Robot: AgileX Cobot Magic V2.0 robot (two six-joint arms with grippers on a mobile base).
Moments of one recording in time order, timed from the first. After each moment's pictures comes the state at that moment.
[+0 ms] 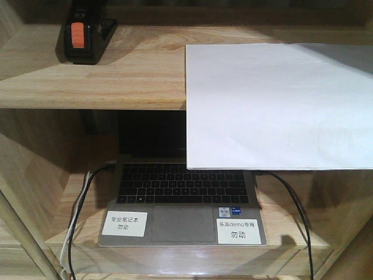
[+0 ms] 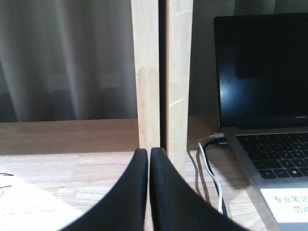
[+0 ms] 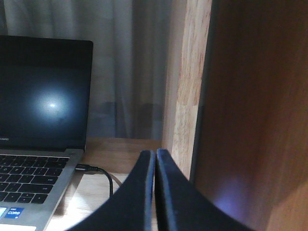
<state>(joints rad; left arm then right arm) 0.01 -0.01 0.03 -0.17 0.18 0.18 -0.02 -0.01 0.03 0.06 0.11 -0.13</state>
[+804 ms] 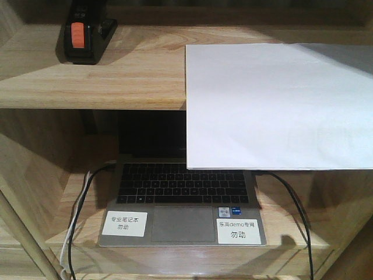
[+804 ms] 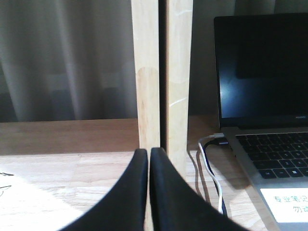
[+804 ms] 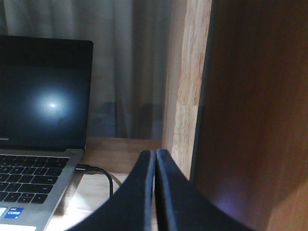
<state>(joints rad) 0.01 -0.01 0.03 -0.17 0.18 0.18 -0.02 -0.01 0.03 0.06 0.11 -0.13</state>
